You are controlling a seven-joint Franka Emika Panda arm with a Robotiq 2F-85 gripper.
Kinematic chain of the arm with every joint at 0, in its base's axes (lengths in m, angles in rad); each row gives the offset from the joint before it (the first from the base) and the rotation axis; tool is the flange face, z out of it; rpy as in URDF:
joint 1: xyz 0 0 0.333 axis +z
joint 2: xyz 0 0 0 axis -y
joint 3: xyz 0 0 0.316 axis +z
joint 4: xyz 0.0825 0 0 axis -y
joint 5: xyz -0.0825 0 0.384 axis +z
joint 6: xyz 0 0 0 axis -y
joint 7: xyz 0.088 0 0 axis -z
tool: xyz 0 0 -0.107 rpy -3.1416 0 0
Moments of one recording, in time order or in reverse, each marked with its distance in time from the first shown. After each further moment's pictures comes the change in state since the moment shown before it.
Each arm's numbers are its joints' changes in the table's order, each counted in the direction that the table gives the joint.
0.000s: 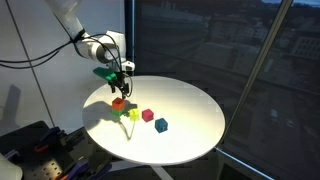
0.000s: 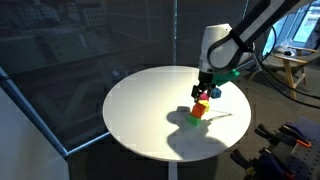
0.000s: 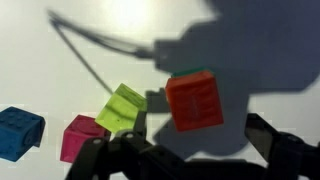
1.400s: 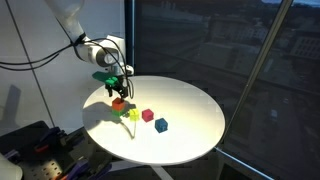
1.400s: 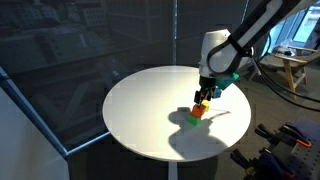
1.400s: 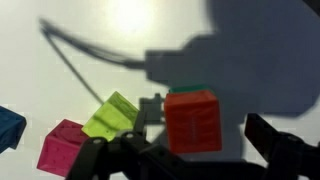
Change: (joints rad) arm -0.018 -0.034 0.022 -0.007 0.007 0.000 -0.133
